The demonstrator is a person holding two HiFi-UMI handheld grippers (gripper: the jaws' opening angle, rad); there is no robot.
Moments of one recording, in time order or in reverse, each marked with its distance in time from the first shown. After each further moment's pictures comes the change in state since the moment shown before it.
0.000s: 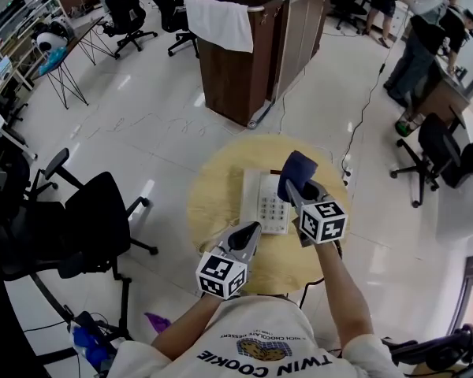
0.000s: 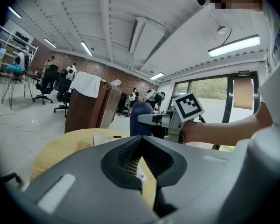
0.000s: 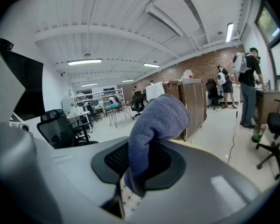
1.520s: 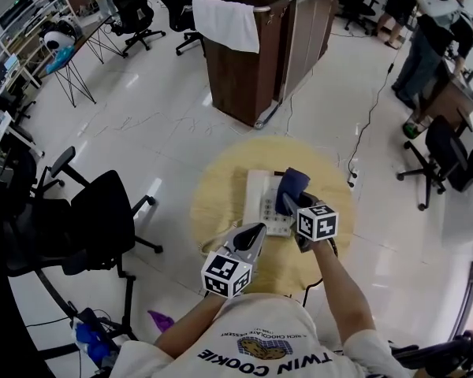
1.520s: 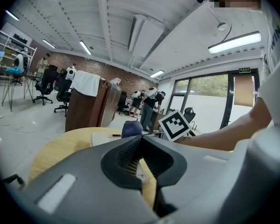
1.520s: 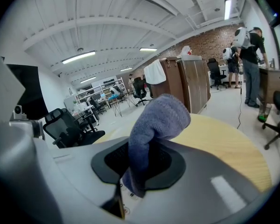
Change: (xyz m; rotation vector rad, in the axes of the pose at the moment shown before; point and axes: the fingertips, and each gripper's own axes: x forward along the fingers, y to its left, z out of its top) left arm 0.007 -0.001 -0.006 0.014 0.024 0.008; right arm 0.034 -0.009 -0.087 0.109 0.177 0.069
